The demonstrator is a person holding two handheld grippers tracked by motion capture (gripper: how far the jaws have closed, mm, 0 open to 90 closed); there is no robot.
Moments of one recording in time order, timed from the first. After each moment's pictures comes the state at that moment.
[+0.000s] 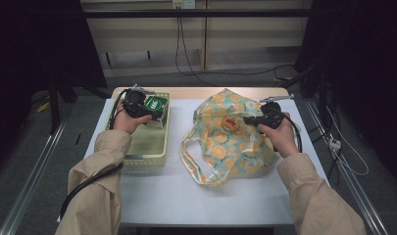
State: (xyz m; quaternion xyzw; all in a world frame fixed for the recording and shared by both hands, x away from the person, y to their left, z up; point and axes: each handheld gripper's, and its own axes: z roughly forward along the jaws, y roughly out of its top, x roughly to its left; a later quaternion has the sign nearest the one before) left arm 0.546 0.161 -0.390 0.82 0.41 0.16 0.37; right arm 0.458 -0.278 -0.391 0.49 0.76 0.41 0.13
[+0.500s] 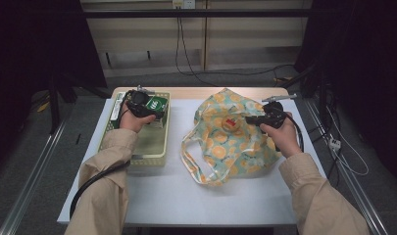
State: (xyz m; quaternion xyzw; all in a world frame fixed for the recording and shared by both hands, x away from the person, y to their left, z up) left arm 0.561 0.153 -0.408 0.82 0.43 0.17 0.34; right arm 0.457 -0.285 -0.389 0.49 0.76 0.41 0.14
